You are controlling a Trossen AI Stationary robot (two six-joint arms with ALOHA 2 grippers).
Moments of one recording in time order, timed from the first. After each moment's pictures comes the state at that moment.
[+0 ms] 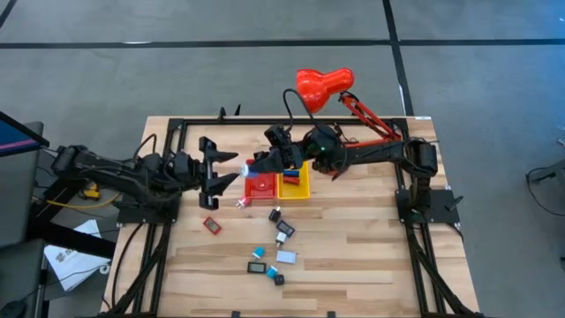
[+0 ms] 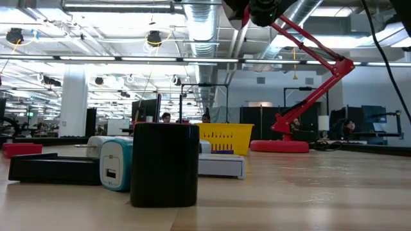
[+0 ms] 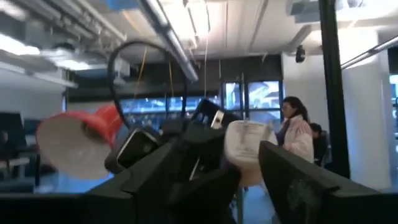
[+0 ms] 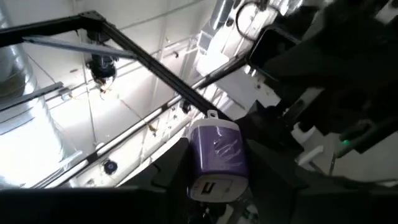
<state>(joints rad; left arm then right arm) -0.19 0.90 0.60 0.78 -0.32 0.15 -0.13 1.92 1.43 1.05 -0.63 1.33</state>
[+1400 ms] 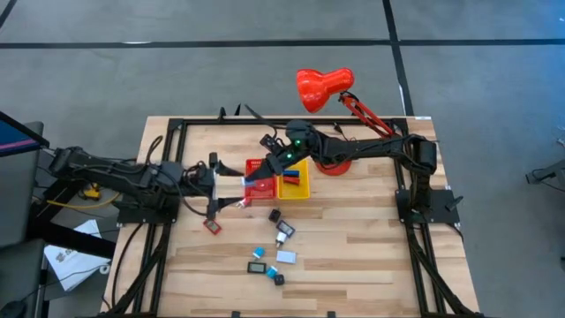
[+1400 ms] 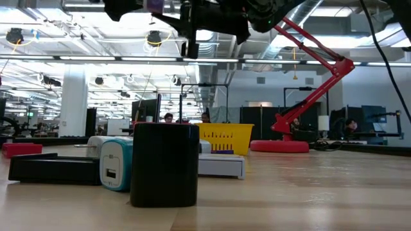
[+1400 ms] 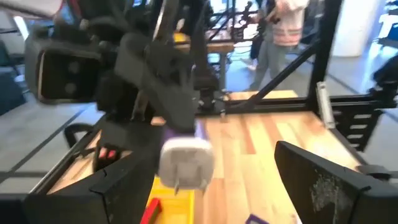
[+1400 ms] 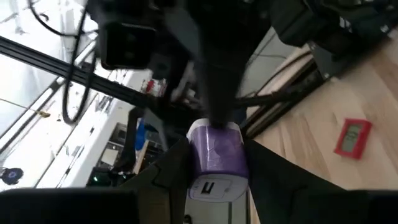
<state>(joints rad) -0.19 0.80 0.60 0.08 -0.29 0.03 -0.19 1.92 1.43 0.40 -0.71 1.07</state>
